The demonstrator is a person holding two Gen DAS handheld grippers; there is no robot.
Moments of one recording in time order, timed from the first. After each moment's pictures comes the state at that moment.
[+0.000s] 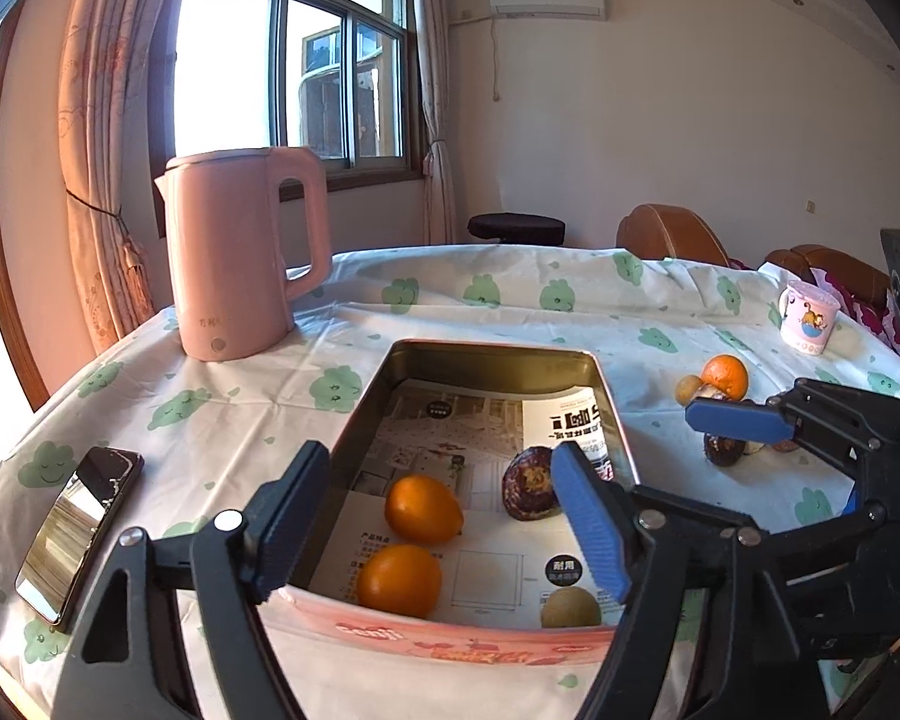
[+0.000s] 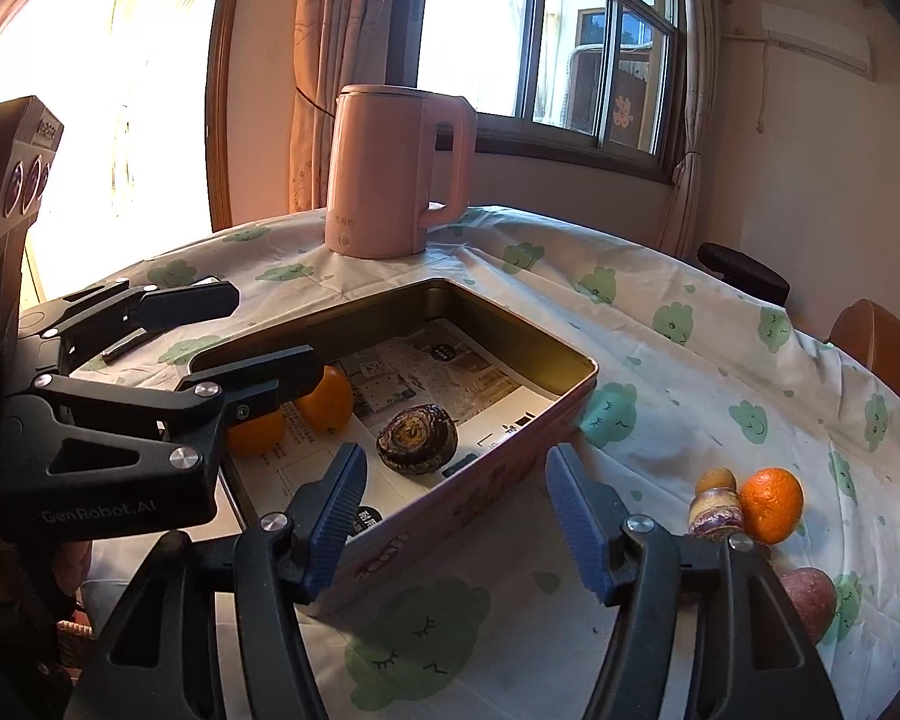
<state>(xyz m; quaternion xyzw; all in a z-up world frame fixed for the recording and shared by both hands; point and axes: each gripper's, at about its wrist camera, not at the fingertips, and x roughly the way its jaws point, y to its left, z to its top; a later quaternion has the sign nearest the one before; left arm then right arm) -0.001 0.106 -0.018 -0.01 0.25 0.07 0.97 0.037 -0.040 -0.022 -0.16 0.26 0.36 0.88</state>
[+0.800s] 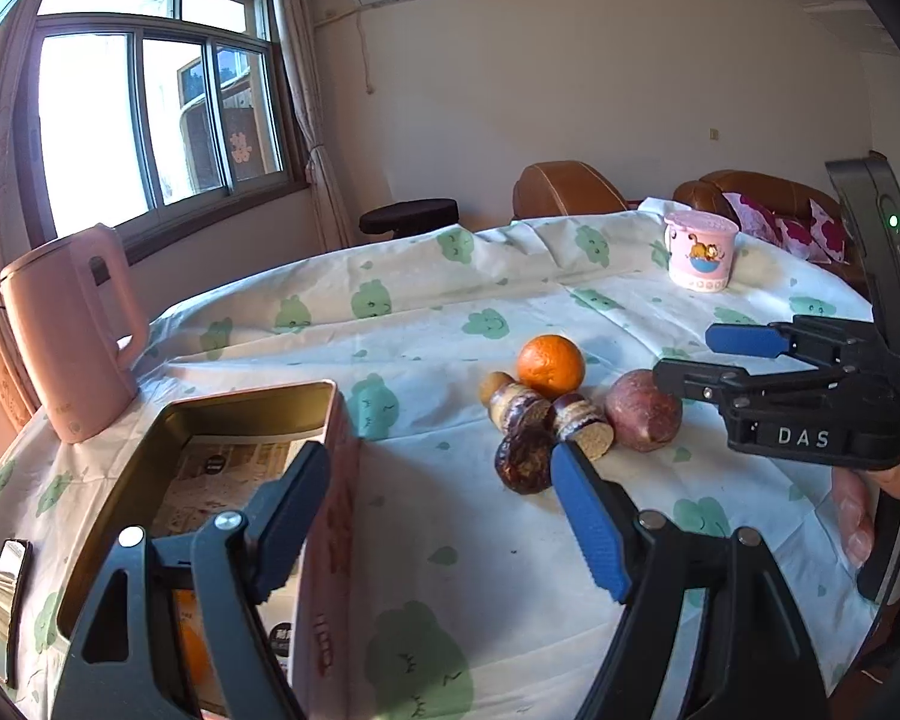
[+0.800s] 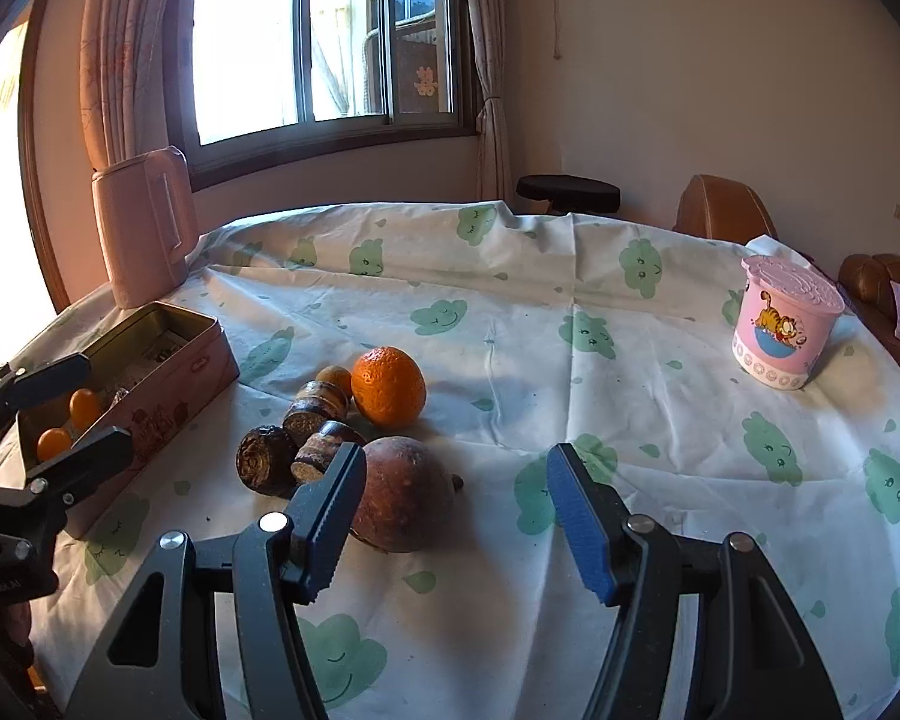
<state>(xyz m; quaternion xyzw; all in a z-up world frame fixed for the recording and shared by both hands) 0.049 -0.031 -0.023 0.08 0.27 -0.04 0.96 0.096 -0.217 -0.023 -0.04 0.31 0.19 0.93</state>
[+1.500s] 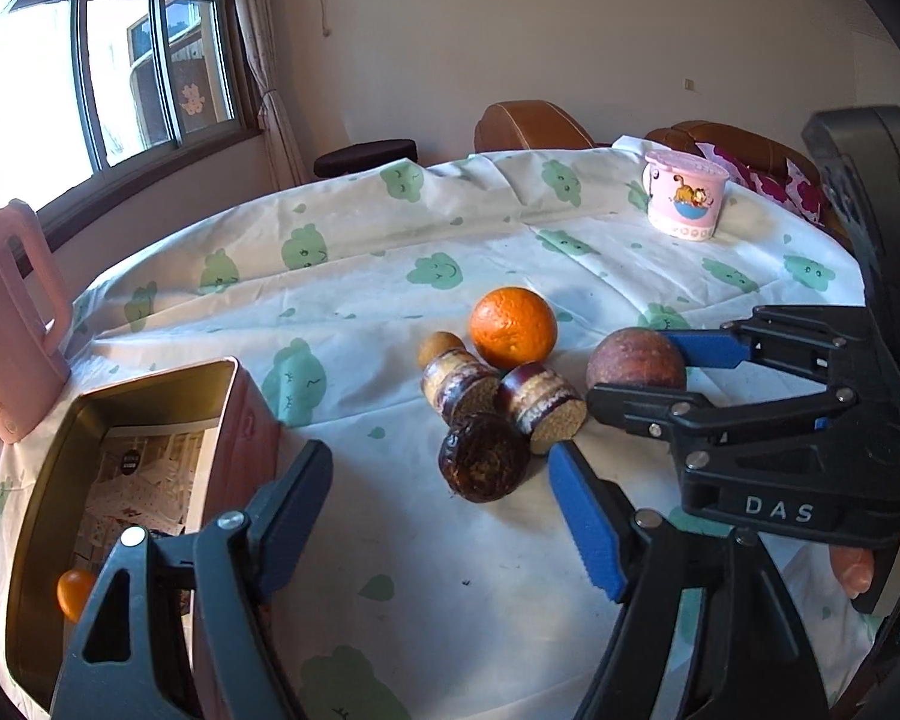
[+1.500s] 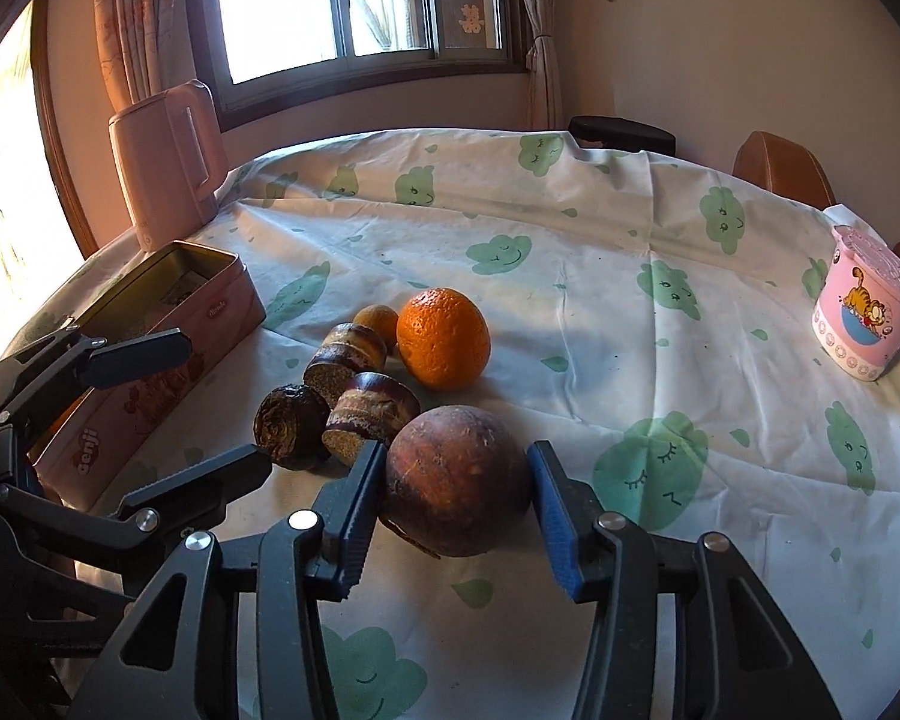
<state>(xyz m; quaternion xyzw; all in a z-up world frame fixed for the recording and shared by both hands) 0.091 -0.045 -0.042 0.07 0.35 -0.08 0.93 0.119 -0.190 -0.043 -0.07 0.38 0.23 0.89</state>
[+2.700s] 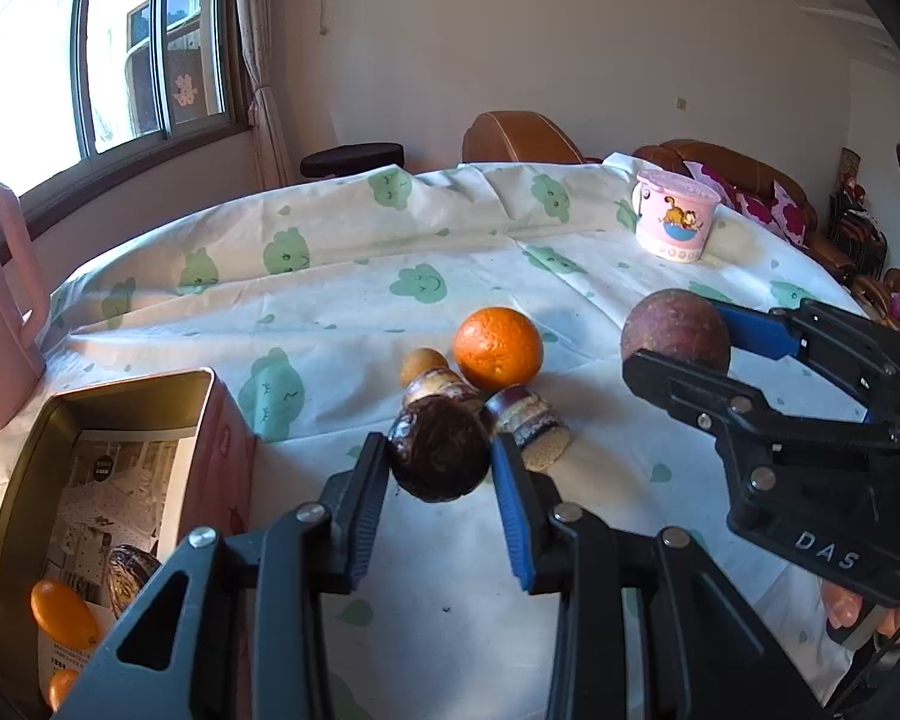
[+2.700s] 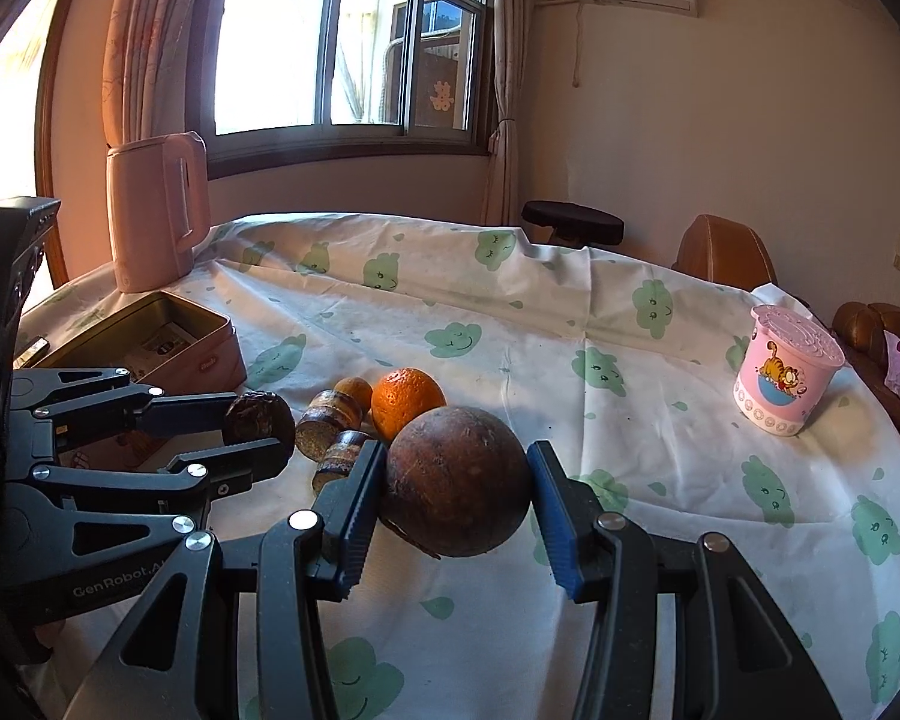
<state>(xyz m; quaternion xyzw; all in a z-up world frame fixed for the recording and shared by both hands) 0.097 -0.046 -0.039 0.05 0.34 -0.10 0.93 0.087 -0.193 -0.017 -0.09 0.28 0.18 0.94</state>
